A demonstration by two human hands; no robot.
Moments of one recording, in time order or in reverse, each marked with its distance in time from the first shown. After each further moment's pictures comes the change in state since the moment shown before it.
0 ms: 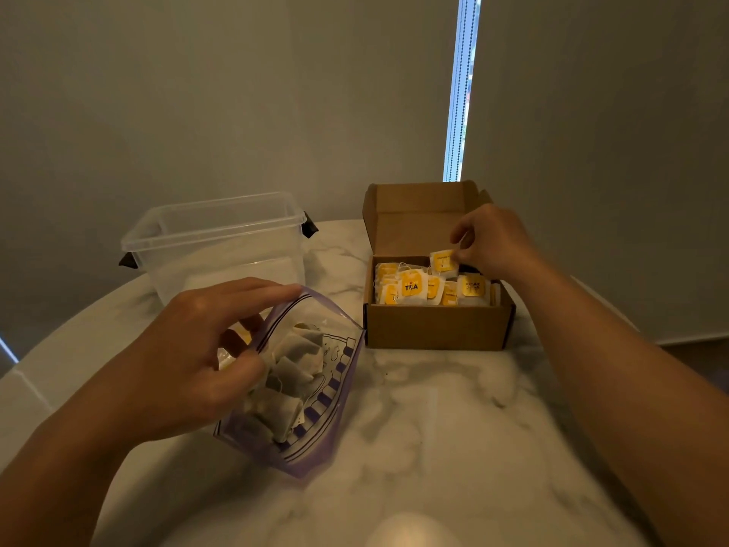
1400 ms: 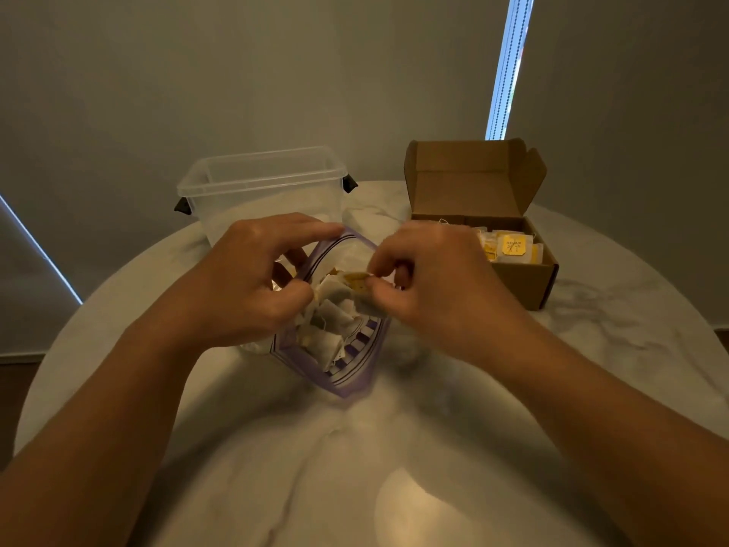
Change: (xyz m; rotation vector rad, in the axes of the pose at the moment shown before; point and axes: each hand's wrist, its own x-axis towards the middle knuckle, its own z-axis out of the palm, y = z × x) left_hand 0.002 0.007 -0.007 0.055 -0.015 -0.038; right_hand -0.147 -0.137 -0.009 0.294 -0.102 -0.384
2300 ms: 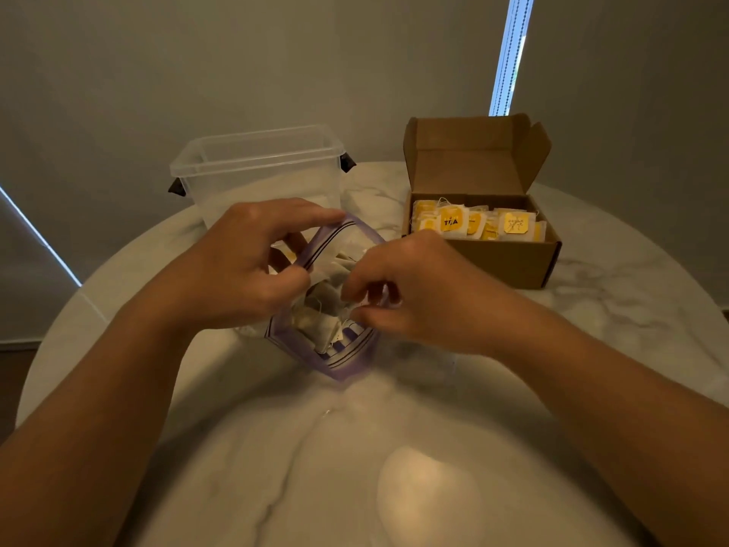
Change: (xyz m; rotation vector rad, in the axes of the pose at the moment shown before) left_hand -0.002 0.000 0.002 -0.041 -0.044 -0.023; right_hand -0.003 0.011 0.006 -0.002 -0.306 -0.276
